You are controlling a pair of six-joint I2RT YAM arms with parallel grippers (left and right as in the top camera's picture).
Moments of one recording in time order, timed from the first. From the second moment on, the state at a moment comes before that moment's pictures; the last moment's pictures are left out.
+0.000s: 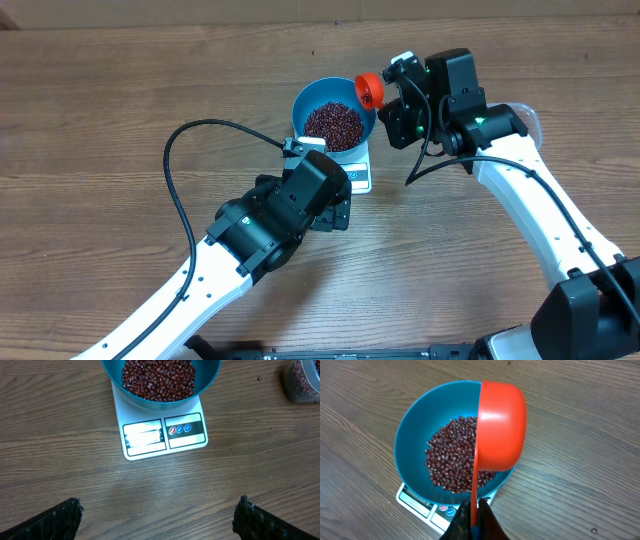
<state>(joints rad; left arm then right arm) -0.76 1.30 1.16 -0.84 -0.27 -0.57 0.29 1.64 1.35 -0.57 -0.30 -0.10</state>
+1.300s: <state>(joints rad) -0.76 1.30 1.16 -0.84 -0.27 -0.57 0.29 1.64 1.35 -0.59 -0.32 -0.04</state>
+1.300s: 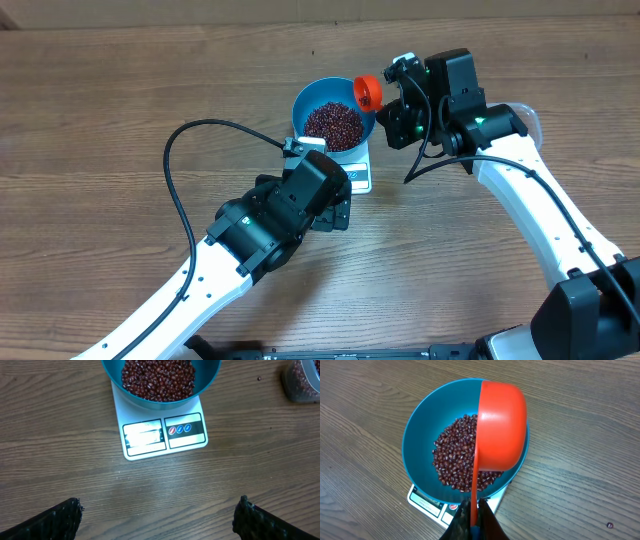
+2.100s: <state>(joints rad) -0.76 1.30 1.16 -0.84 -0.27 -0.57 0.29 1.64 1.35 -0.59 -0.34 -0.04</state>
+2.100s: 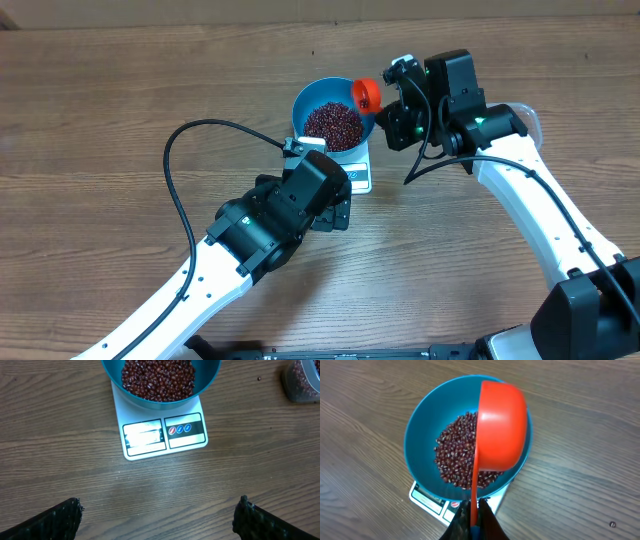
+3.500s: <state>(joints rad) -0.76 1.30 1.16 -0.84 -0.27 -0.57 0.29 1.64 1.35 -0.58 -0.29 0.11</state>
